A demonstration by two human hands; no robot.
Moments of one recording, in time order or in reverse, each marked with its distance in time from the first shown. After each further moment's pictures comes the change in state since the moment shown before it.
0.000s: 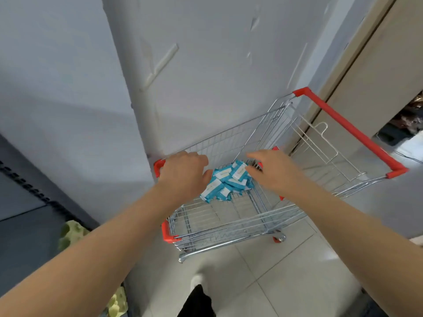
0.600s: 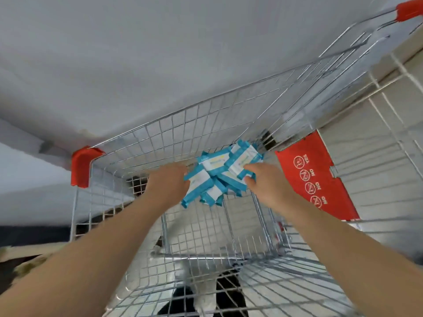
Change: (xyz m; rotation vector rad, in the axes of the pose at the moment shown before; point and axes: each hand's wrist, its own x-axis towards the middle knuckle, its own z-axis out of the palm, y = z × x) left_hand 0.235 -0.036 0.329 -0.152 -0.493 -0.348; right_hand 0.243 0.194 0.270 0.158 -0.354 0.076
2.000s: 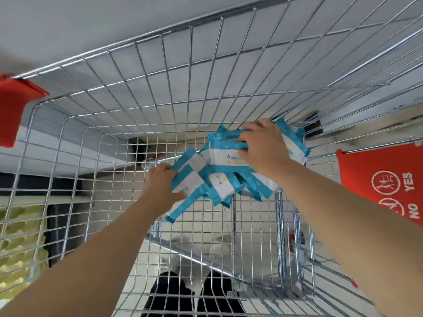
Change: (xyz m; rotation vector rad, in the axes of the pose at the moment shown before) left_hand 0.074 -0.044 0.183 -0.271 -0.105 -0.293; right_hand 0.184 0.037 0.117 -0.288 0.106 -0.391
